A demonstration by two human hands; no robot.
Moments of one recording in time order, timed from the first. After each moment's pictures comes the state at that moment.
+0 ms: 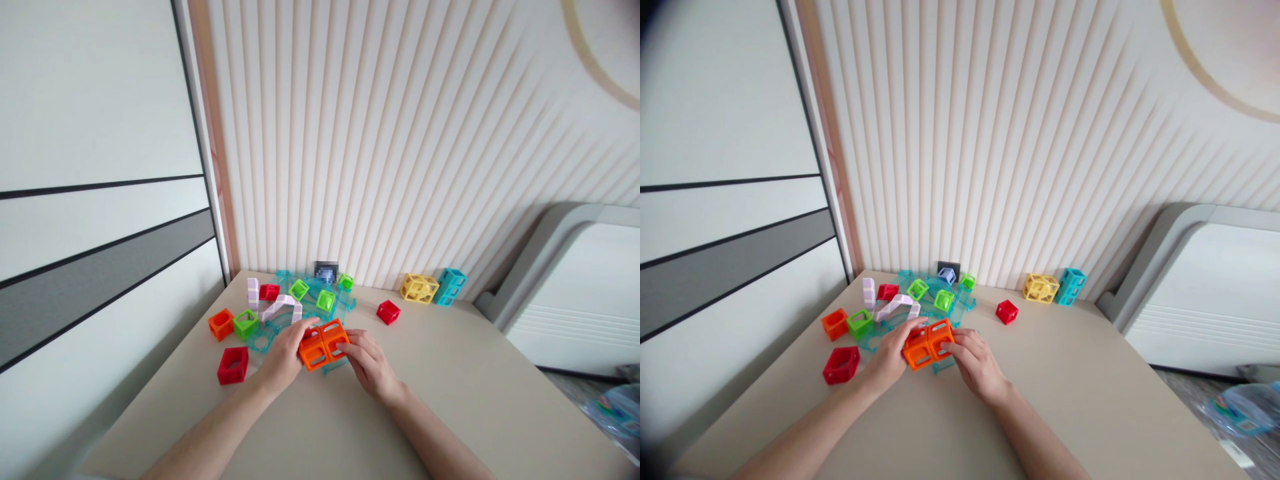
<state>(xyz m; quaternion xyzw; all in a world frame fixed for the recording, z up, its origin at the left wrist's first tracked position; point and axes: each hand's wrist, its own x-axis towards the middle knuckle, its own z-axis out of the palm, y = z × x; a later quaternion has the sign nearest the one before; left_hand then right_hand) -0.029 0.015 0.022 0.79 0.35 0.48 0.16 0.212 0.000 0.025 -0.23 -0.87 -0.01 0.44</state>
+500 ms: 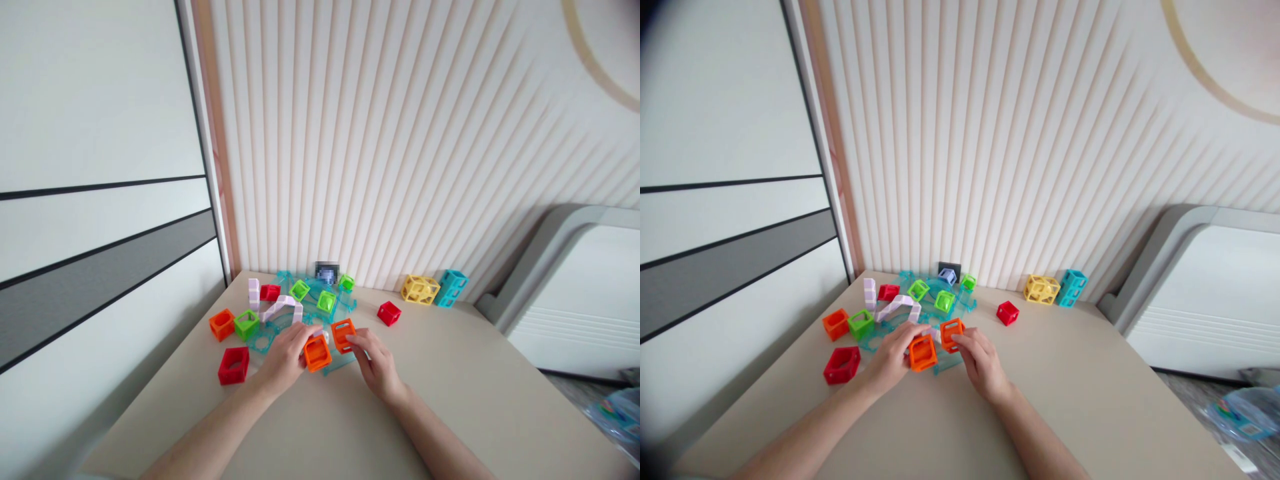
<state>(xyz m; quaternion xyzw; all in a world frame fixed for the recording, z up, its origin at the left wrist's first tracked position) -0.030 0.013 0.028 0.83 0.32 0.46 0.08 0.213 0.000 0.023 -0.28 -0.81 0.04 0.51</state>
